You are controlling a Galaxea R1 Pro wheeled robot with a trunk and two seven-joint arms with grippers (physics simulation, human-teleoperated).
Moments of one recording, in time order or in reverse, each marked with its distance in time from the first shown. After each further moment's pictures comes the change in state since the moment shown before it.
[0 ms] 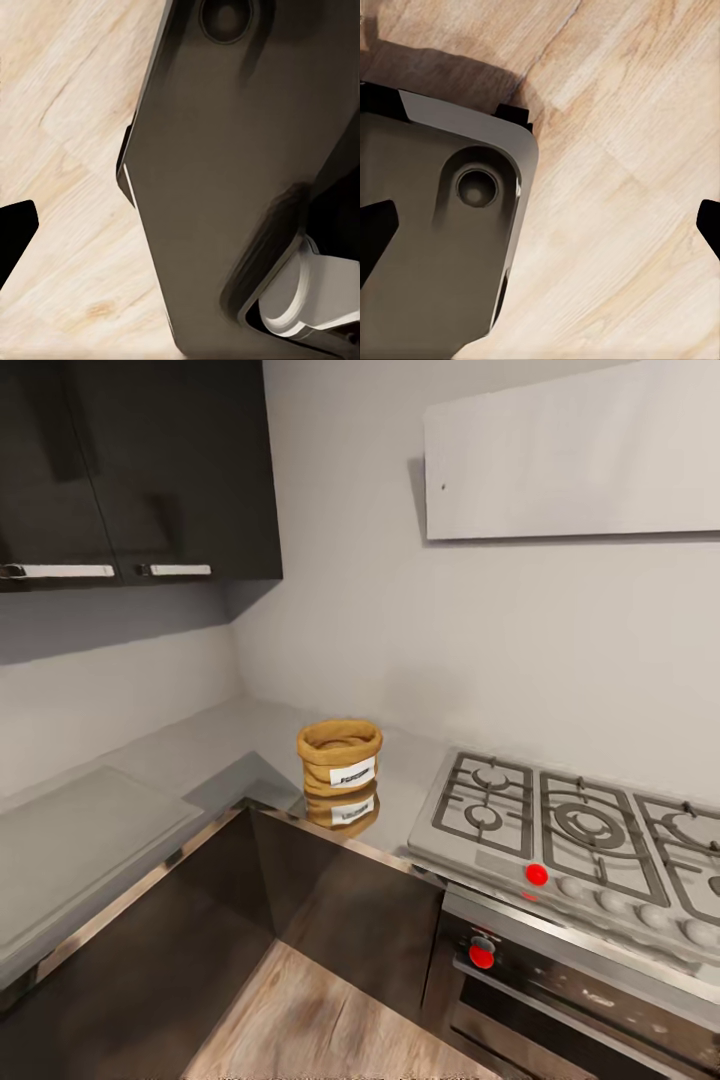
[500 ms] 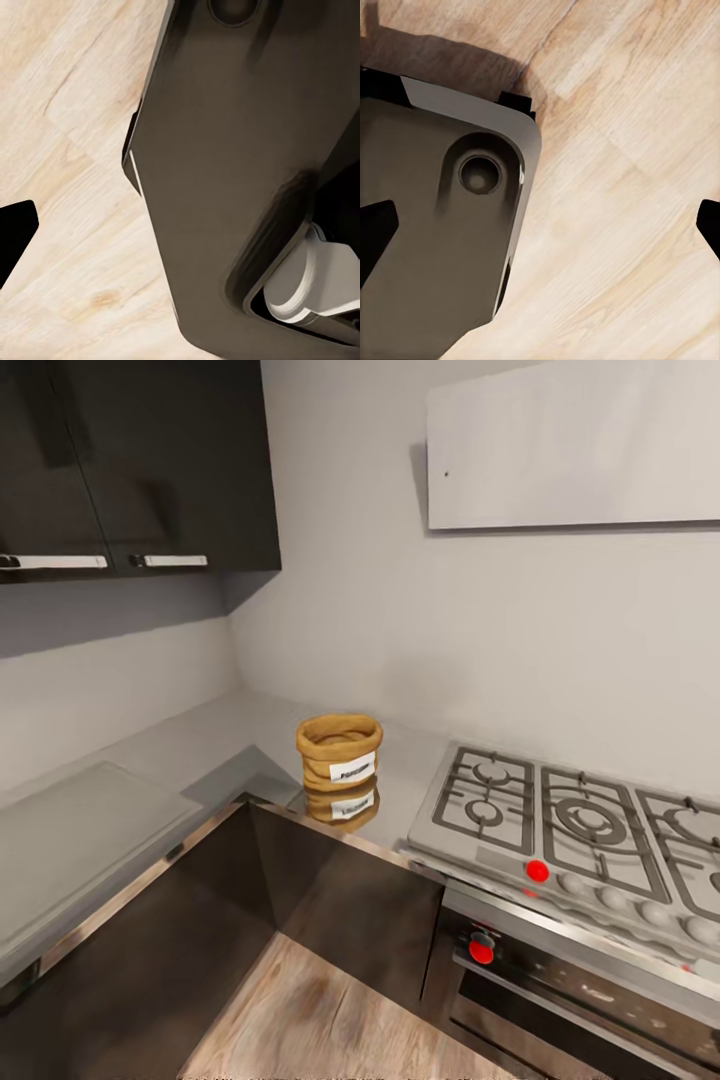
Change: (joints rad) left arm 0.000 0.001 0.001 0.001 0.000 0.000 0.000; right arm 0.000 0.001 0.001 0.000 0.000 0.000 0.000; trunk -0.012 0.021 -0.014
